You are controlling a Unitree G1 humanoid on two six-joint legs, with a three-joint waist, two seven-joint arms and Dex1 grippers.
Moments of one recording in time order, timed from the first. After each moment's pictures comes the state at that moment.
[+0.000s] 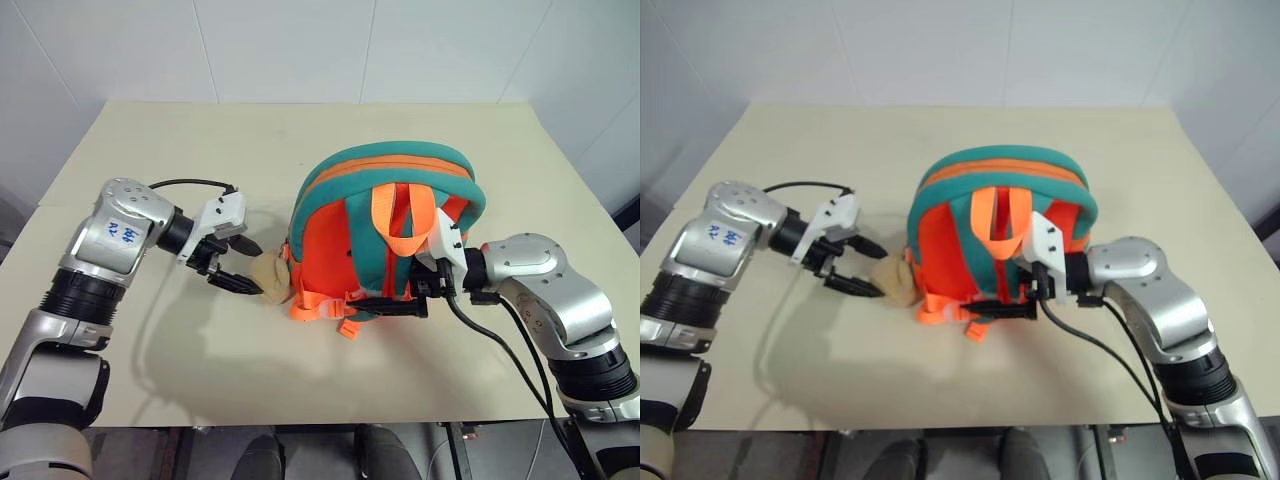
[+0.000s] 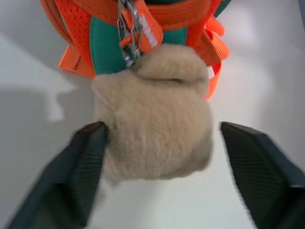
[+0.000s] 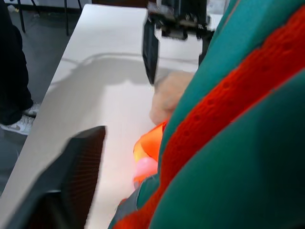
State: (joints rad) left arm -0.88 0.85 -0.25 0.22 -0.14 0.53 -1.47; right arm -0.58 -0.71 0.12 -0.32 0.49 0.49 1.16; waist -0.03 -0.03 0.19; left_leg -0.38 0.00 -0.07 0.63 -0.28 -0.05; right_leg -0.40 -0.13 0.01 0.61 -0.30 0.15
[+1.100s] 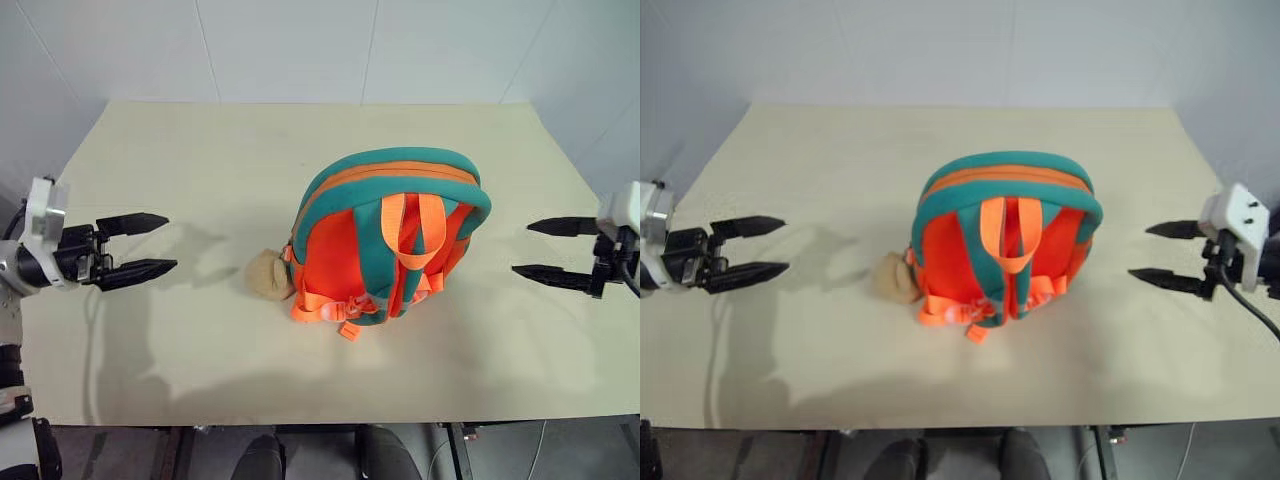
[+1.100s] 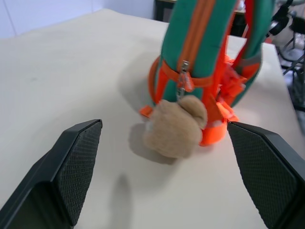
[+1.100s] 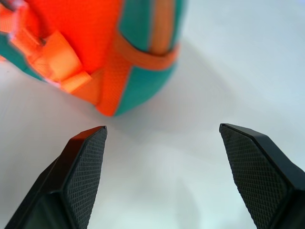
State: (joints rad) left arm -0.43 0.92 0.42 0.33 -0.55 0.34 -1.49; right arm -0.35 -1.10 -0.37 0.17 0.44 0.27 1.30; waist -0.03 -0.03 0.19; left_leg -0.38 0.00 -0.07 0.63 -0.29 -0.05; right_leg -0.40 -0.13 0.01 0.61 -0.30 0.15
